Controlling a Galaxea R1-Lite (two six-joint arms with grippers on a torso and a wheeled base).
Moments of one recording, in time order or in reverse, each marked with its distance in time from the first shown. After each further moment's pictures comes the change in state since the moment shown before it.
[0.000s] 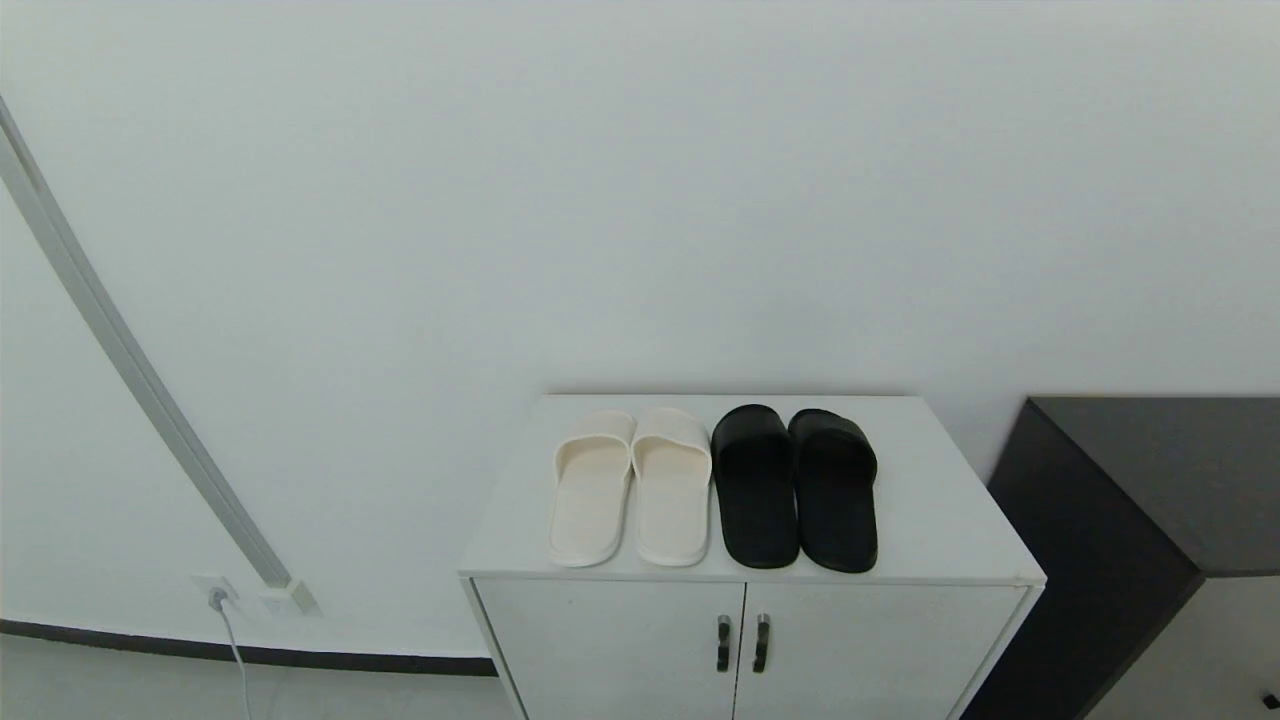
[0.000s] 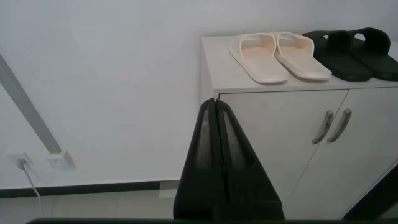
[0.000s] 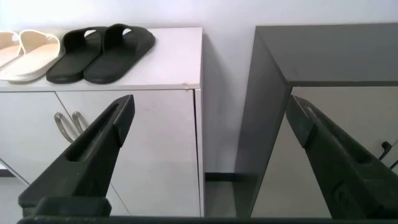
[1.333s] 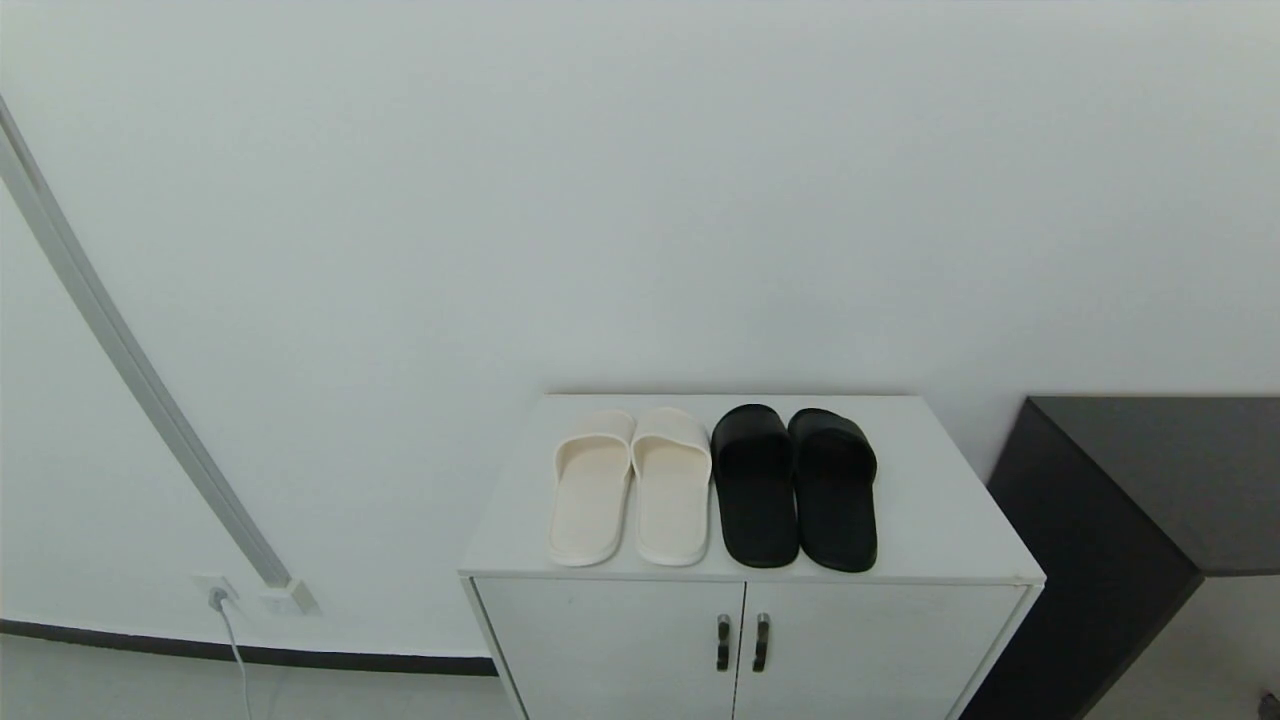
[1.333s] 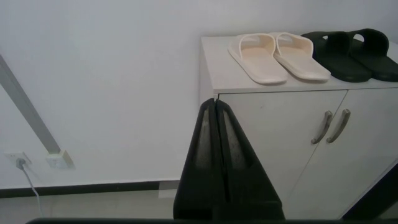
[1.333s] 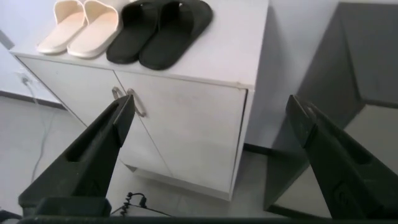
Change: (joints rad) left arm 0.000 0.000 -0.001 0.000 0.000 -0.004; right arm 0.039 0.579 -0.205 -0.105 0.208 0.003
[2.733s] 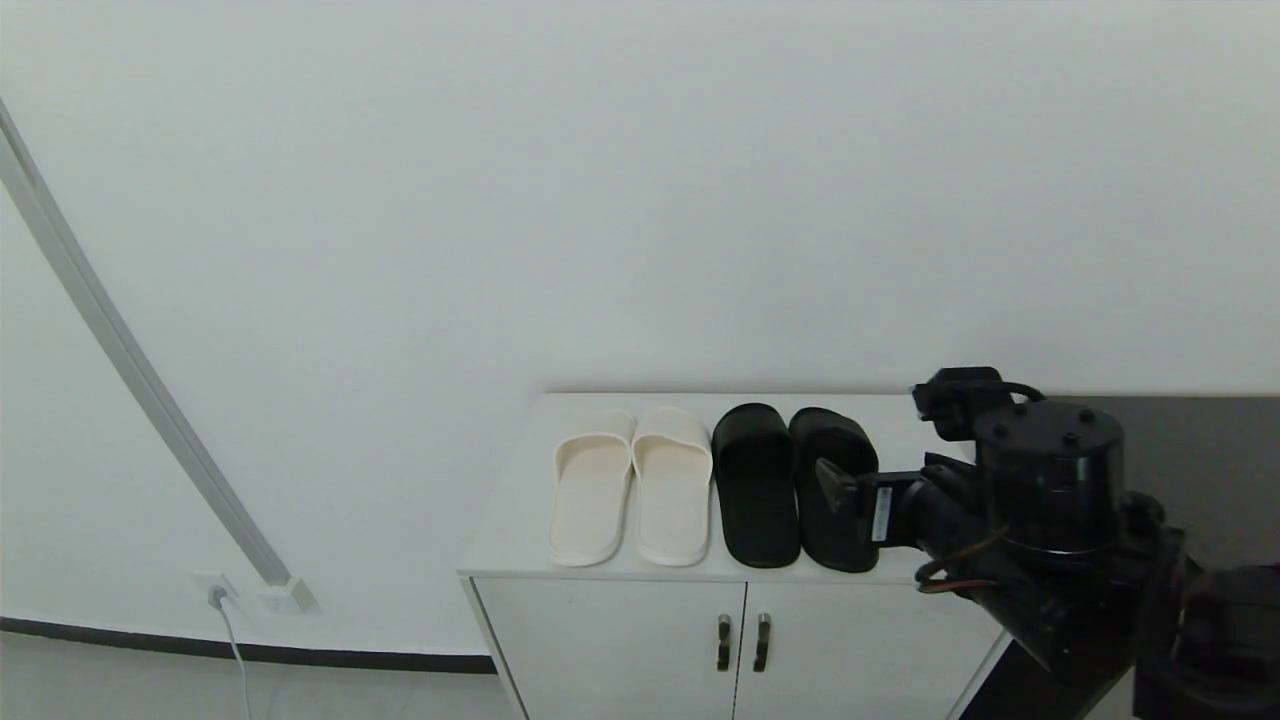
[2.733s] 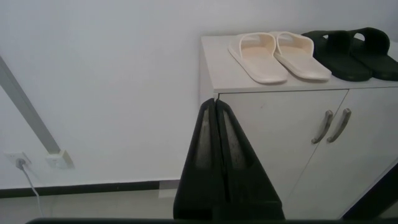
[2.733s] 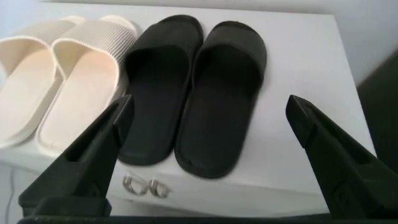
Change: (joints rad) left arm 0.000 0.000 0.000 0.000 -0.001 0.002; right arm 0.709 1.137 -0.458 -0.664 -0.824 0.242
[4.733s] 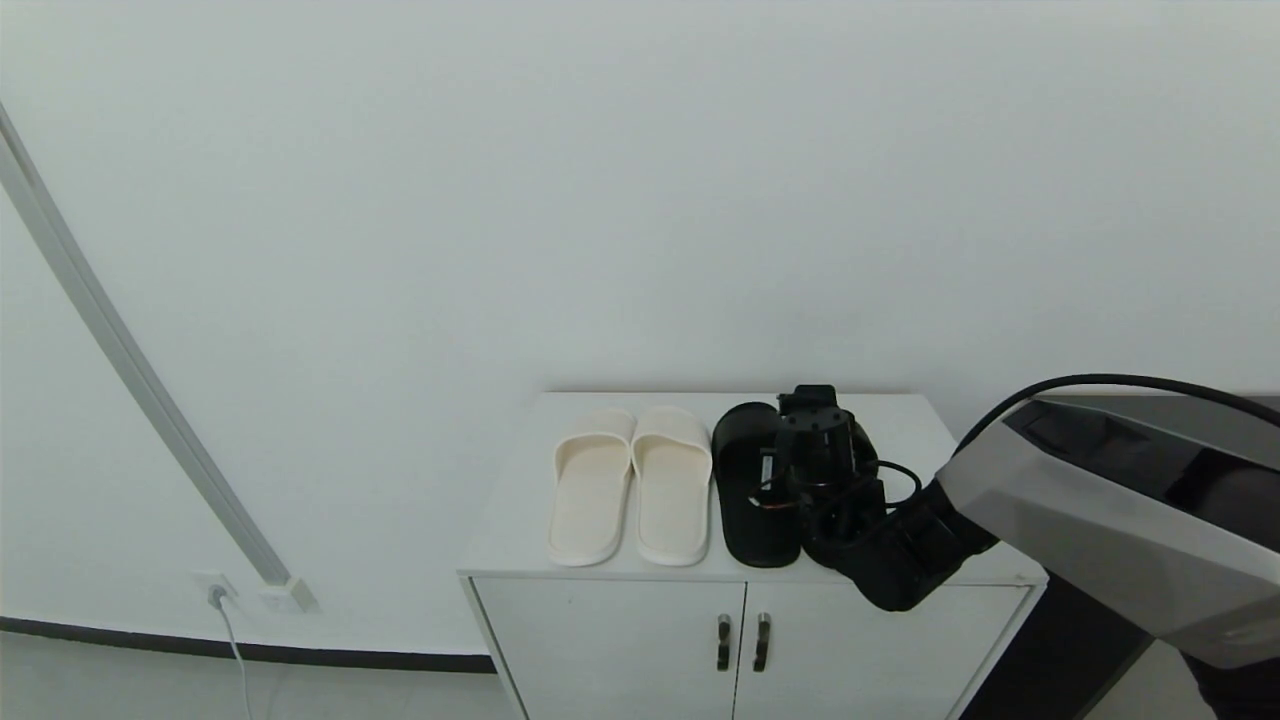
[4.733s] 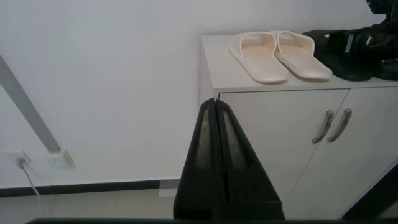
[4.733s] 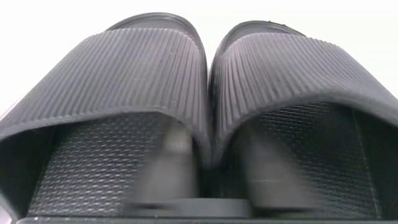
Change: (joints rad) left arm 0.000 0.000 0.000 0.001 0.000 0.000; right arm -0.147 0.664 -0.590 -0.090 -0.021 -0.046
